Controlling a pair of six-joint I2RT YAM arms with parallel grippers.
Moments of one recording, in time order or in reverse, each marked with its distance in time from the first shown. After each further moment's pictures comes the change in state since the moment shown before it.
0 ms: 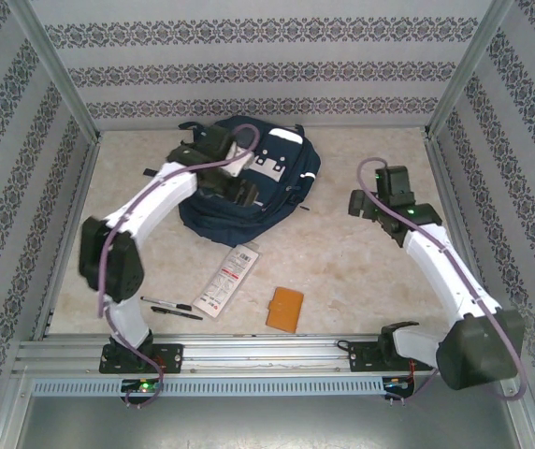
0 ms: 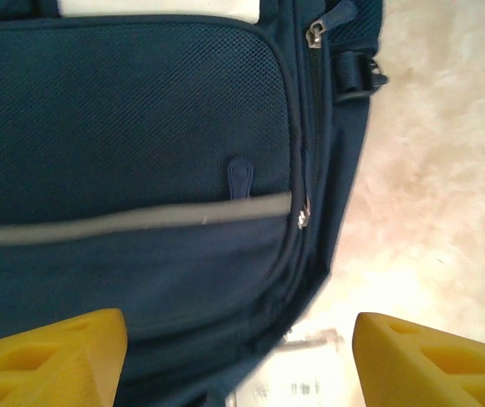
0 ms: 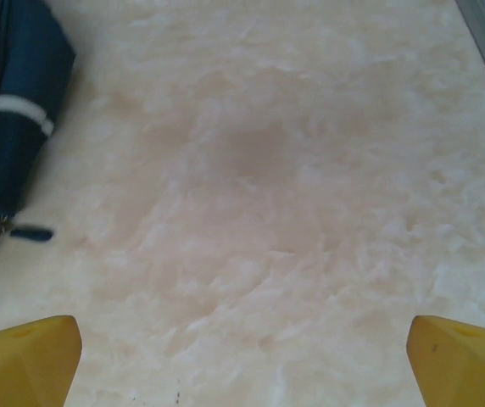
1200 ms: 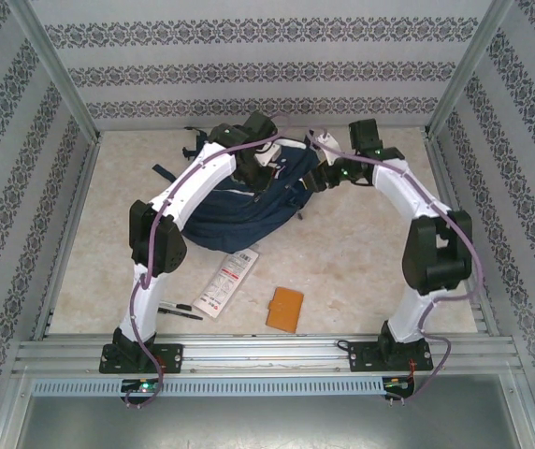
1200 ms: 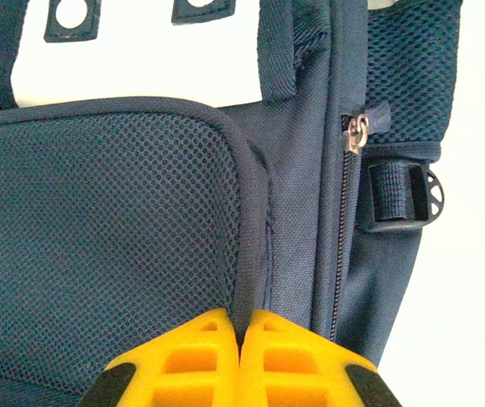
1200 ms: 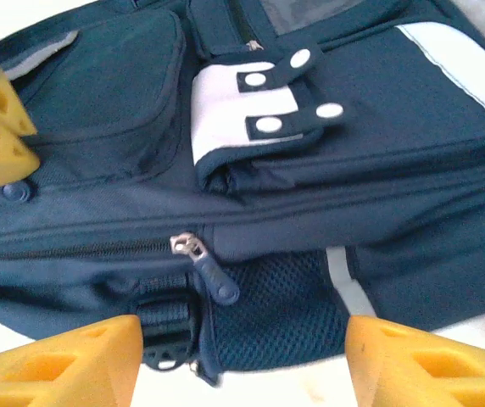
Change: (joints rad) left arm -0.081 0.322 0.563 -0.356 -0.061 -0.128; right arm 0.033 0.647 0.549 -0.015 -0.834 -0.698
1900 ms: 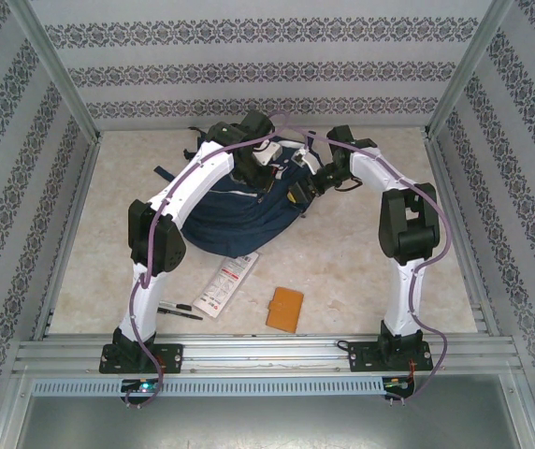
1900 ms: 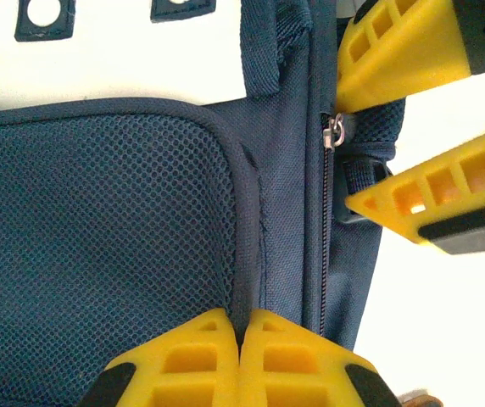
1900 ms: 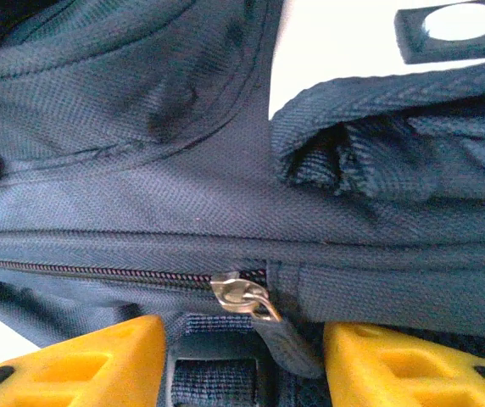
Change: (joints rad) left arm 0.008 0.000 0.007 0.000 0.090 0.000; right arm 0.041 0.286 0.208 -0.277 -0.187 -0.137
